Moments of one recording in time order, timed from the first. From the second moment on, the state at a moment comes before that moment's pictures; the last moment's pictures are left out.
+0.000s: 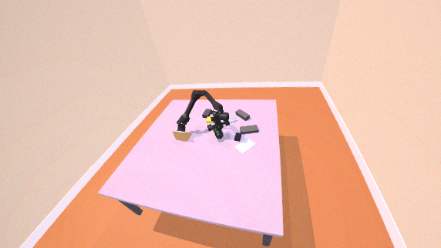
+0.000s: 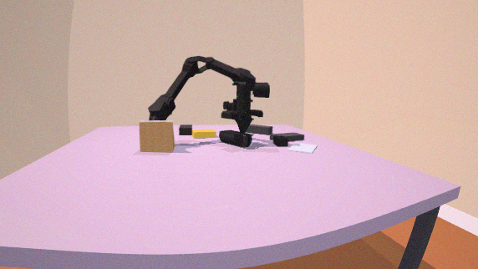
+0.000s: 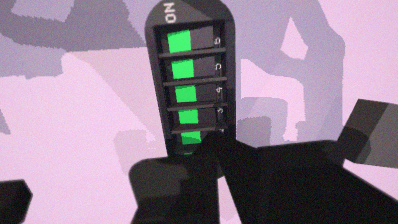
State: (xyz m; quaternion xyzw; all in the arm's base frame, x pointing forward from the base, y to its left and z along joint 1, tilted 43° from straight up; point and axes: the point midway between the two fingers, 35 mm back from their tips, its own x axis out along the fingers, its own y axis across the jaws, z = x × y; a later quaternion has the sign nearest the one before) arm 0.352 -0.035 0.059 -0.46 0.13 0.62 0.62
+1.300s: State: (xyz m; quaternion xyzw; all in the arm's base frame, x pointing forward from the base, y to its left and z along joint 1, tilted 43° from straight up) arm 0.335 -0.074 0.063 -0.46 0.14 0.62 0.62
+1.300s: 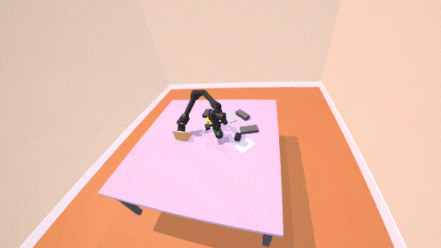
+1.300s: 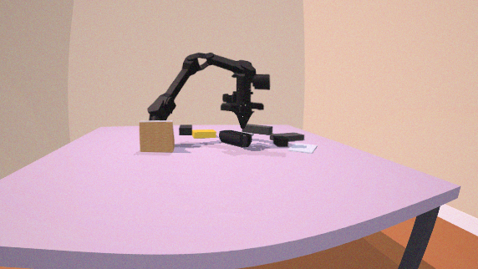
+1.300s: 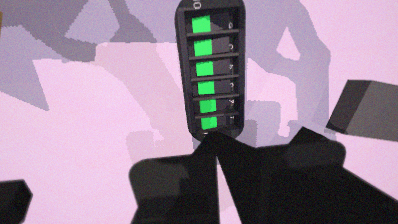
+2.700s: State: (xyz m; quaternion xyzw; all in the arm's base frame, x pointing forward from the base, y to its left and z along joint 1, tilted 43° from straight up) arm 0.340 -0.054 0.040 -0.46 0.14 0.62 0.62
